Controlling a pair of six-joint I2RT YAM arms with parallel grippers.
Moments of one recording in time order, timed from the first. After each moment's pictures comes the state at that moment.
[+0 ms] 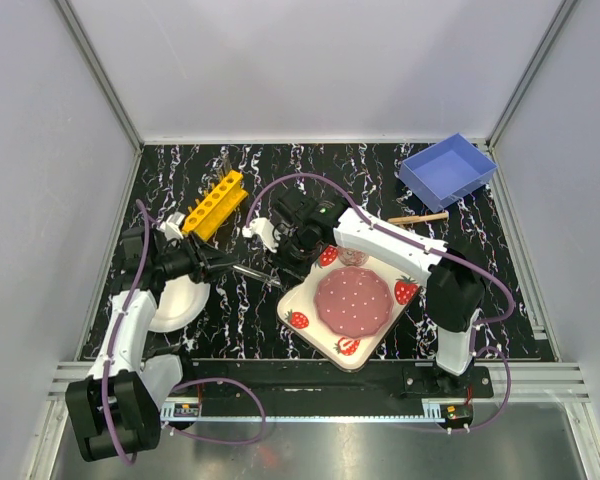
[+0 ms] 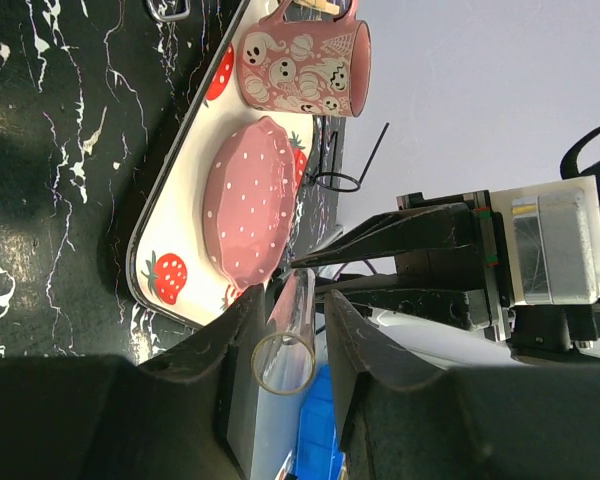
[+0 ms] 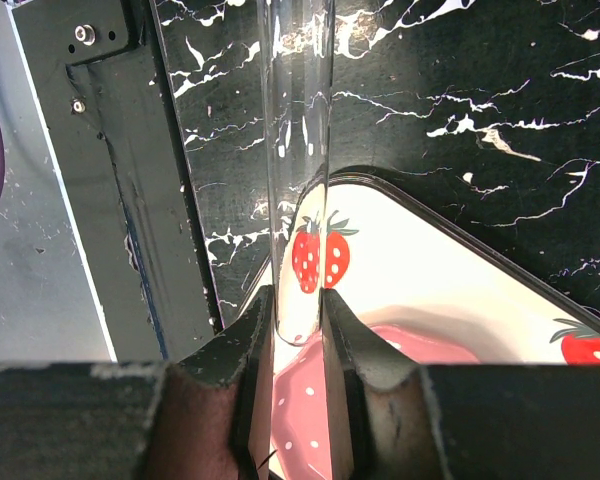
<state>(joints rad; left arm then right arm) 0.18 0.96 0.56 -0.33 1.07 -0.78 0.92 1.88 1.66 -0.93 -0.51 -0.31</state>
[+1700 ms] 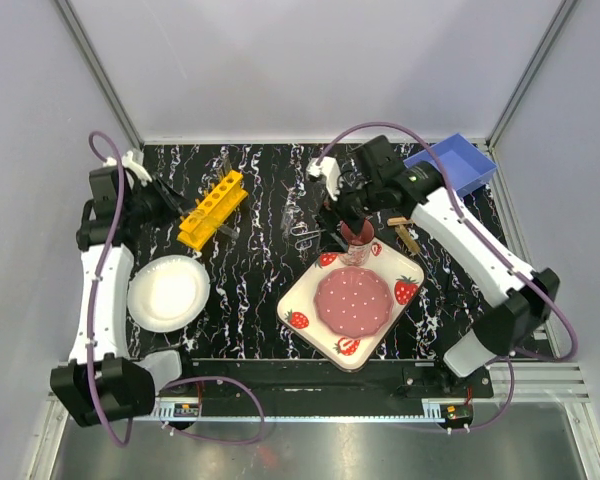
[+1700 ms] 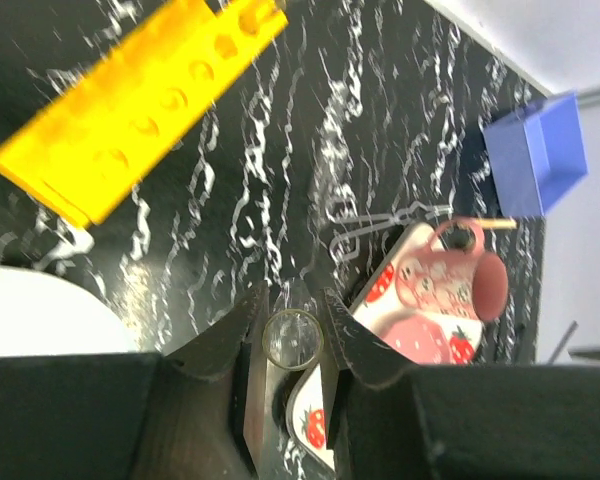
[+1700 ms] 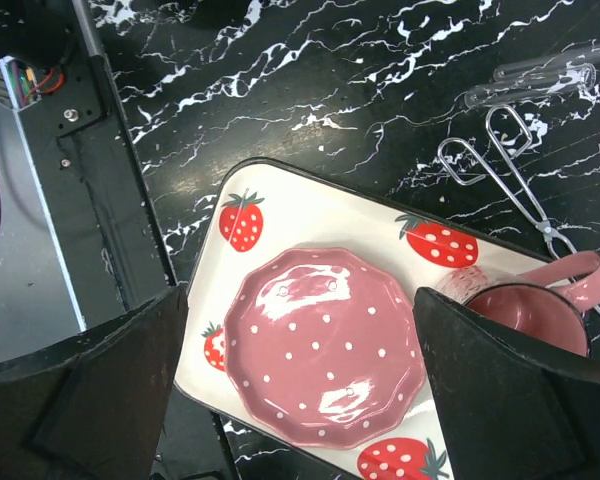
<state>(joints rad) 0.18 1.10 1.11 -0.64 0.48 -0.49 0.63 1.61 1.69 -1.00 -0.56 -0.36</state>
